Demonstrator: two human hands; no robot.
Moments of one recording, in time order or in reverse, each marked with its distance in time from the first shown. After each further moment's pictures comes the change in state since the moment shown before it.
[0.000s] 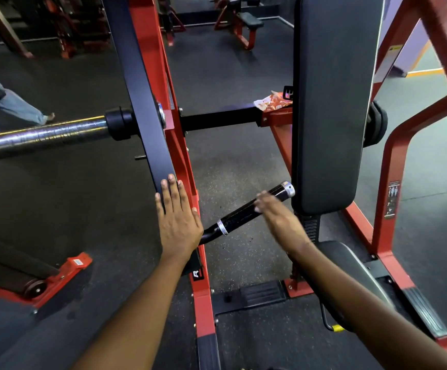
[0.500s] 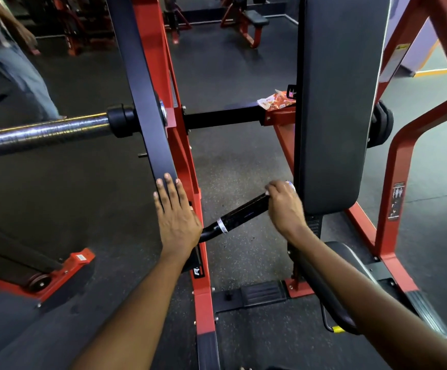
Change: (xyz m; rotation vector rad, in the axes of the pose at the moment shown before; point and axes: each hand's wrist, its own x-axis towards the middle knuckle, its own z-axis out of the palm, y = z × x) left_hand -0.001 0.000 0.000 -0.048 -0.018 -0.048; right_hand 0.036 -0.006 -0.018 -0.103 0.071 0.275
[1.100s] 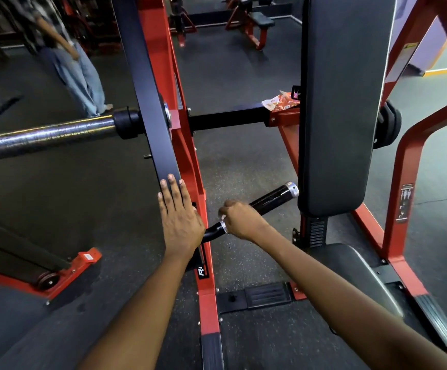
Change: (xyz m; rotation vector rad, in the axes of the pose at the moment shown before) left_hand 0.000 0.001 -0.002 -0.014 -0.018 -0.011; right_hand 0.010 -0.074 0.036 -0.046 -0.470 -0.279
